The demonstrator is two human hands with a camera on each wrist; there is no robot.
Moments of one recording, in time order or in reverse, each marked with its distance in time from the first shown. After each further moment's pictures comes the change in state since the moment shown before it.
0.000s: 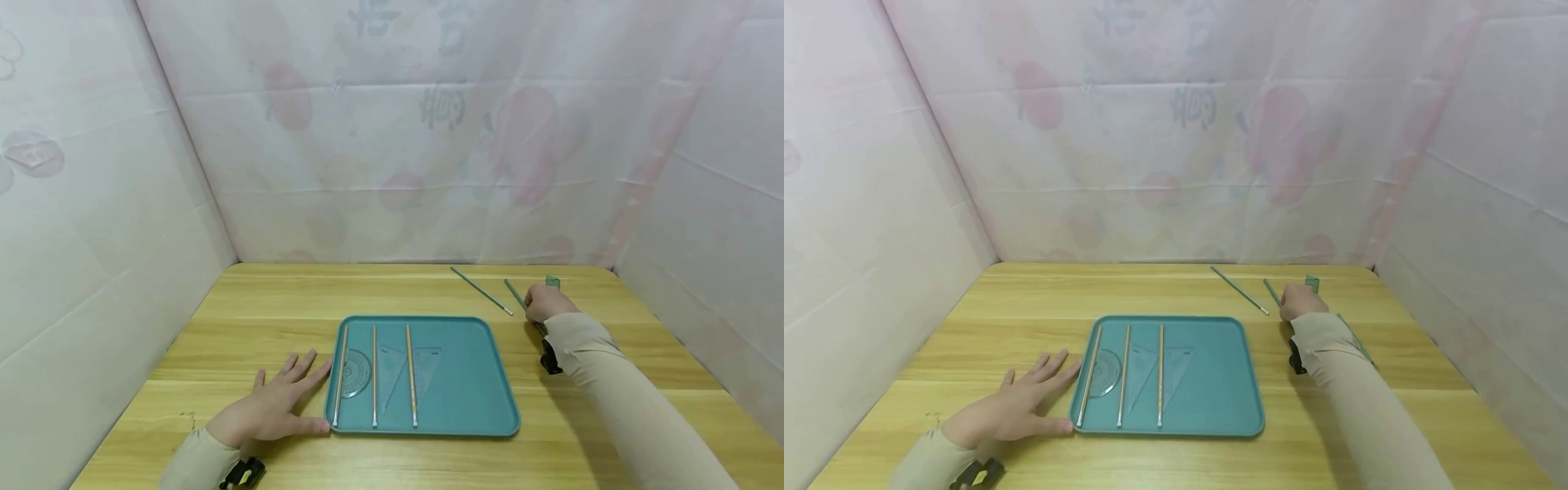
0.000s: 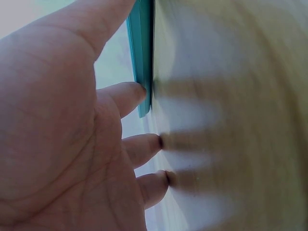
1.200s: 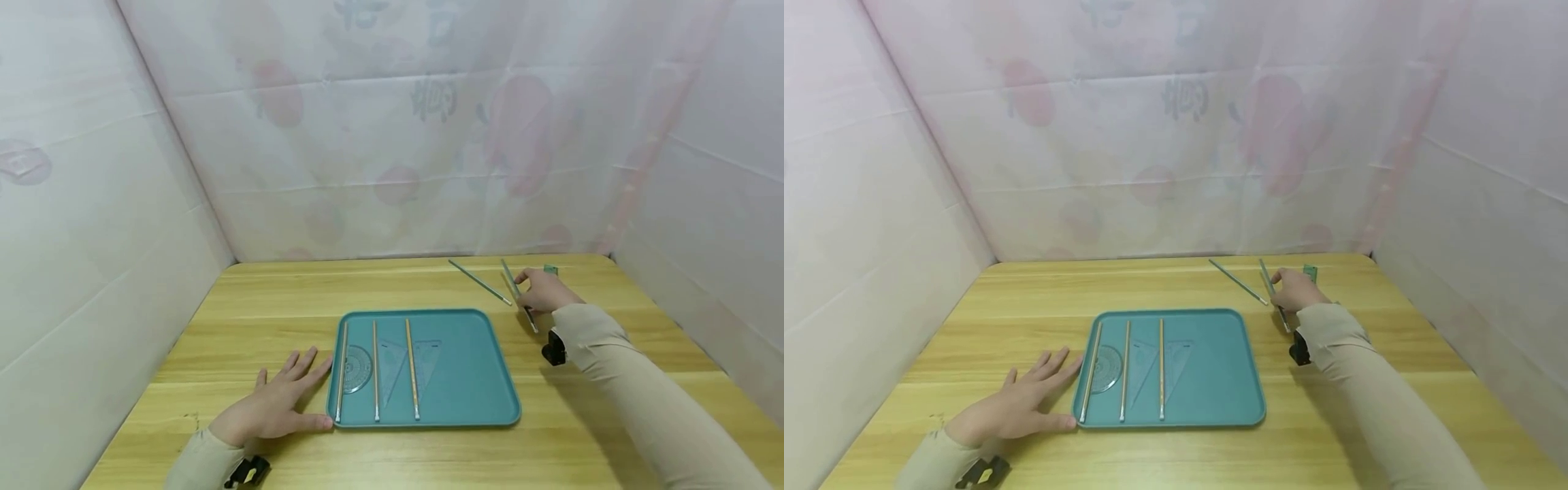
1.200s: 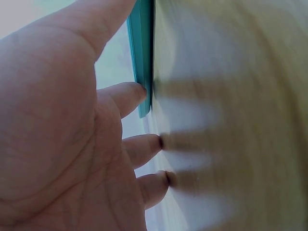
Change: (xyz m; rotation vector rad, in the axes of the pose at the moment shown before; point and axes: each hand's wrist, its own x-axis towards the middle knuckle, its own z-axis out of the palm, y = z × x) left_hand -0.002 -0.001 -0.002 -0.020 0.013 0.000; right_hand -0.012 -0.015 -0.010 0.150 -0.032 -0.028
